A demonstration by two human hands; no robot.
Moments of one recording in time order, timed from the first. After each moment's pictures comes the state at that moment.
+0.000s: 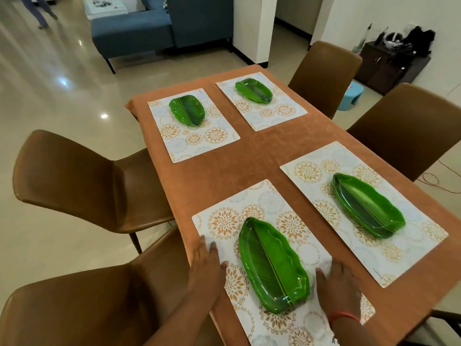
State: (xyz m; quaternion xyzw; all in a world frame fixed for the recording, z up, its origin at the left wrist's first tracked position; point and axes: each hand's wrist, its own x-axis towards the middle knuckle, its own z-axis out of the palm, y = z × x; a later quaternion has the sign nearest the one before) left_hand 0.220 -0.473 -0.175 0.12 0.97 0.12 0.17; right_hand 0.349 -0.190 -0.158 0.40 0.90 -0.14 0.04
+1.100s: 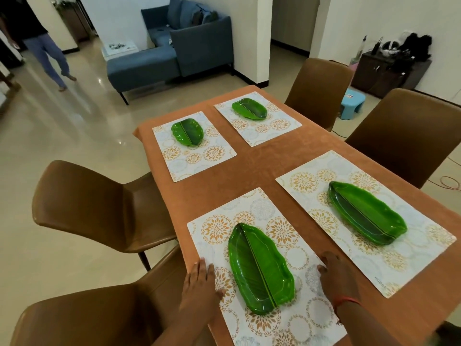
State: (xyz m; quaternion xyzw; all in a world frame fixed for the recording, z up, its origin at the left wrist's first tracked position) left_hand 0.231 -0.477 -0.171 0.14 0.96 0.00 0.24; right_hand 0.316 -0.138 -0.173 0.34 0.90 -0.26 0.00
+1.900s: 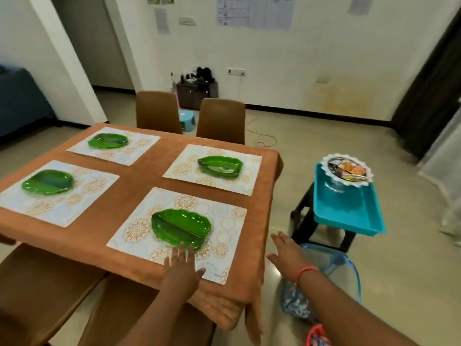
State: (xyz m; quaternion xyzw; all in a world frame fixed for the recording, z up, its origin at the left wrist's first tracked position) left_hand 0.319 -0.494 -0.104 0.47 0.86 -0.07 0.17; right_hand 0.580 -0.318 -0.082 0.49 0.85 -0.21 0.03
